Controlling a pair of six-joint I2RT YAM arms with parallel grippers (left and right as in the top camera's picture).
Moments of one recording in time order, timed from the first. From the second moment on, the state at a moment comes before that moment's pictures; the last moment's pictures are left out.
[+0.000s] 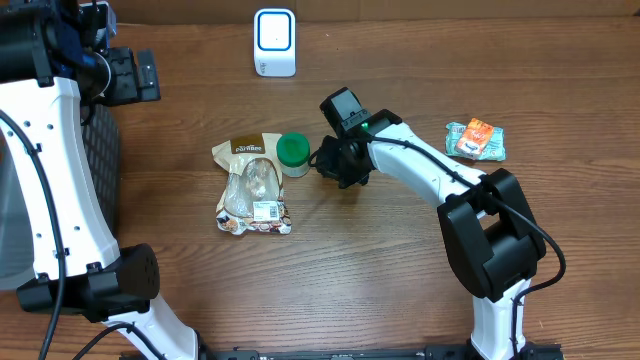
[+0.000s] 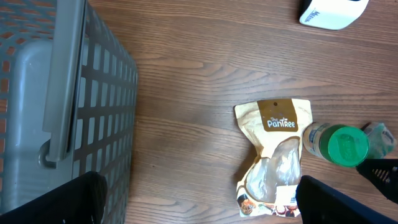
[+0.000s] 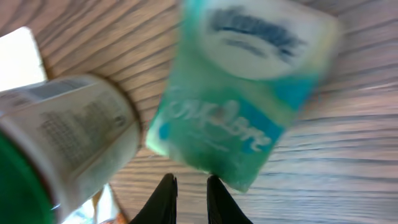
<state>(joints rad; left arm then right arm) 0.17 1.92 2.42 -1.65 0.00 -0.01 0.54 2.08 1.50 -0.74 -0.17 0.87</state>
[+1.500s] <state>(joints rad) 0.17 1.92 2.42 -1.65 0.00 -0.01 0.30 2.08 1.50 -0.57 -0.41 0.67</state>
